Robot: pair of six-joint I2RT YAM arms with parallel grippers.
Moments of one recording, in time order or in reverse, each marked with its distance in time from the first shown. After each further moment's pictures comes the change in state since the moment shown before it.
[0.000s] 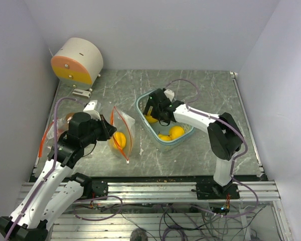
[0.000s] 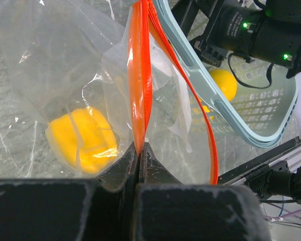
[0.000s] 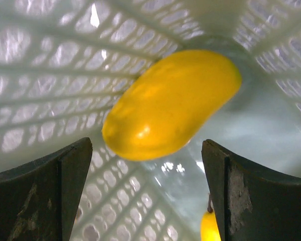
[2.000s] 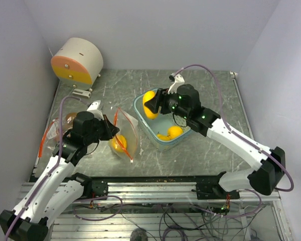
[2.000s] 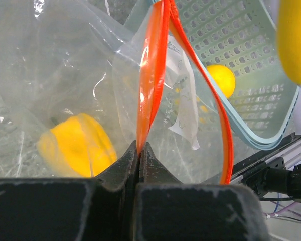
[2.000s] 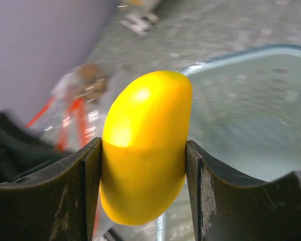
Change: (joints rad) left arm 0.000 0.026 -0.041 0.050 0.031 -0.020; right arm 0.051 -0.545 -0.163 0.154 -0.178 -0.435
